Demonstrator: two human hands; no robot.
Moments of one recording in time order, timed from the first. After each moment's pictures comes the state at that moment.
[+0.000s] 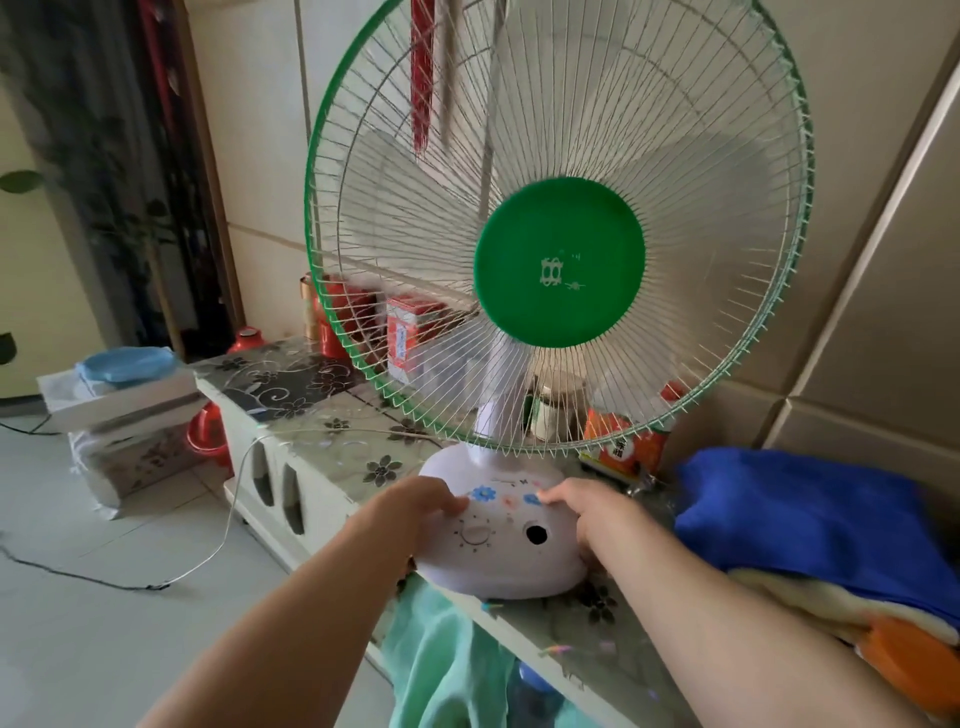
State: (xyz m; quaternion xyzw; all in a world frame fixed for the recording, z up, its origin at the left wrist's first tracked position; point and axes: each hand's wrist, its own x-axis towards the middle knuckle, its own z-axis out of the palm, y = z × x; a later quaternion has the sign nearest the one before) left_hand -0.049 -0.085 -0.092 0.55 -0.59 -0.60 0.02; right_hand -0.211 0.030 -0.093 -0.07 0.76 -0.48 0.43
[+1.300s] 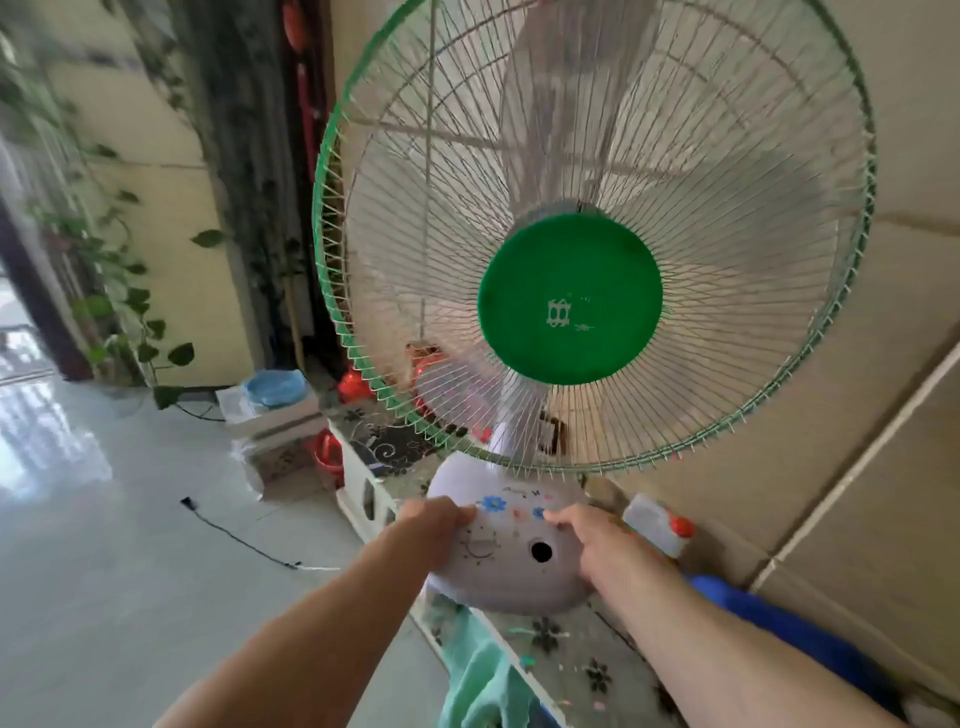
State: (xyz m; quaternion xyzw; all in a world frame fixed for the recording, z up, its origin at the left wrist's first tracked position) left_hand 0.061 -0.071 0.129 0.60 -0.41 -0.67 0.15; right_hand -0.094 0.043 0.191 -0.05 0.74 -0.47 0.48
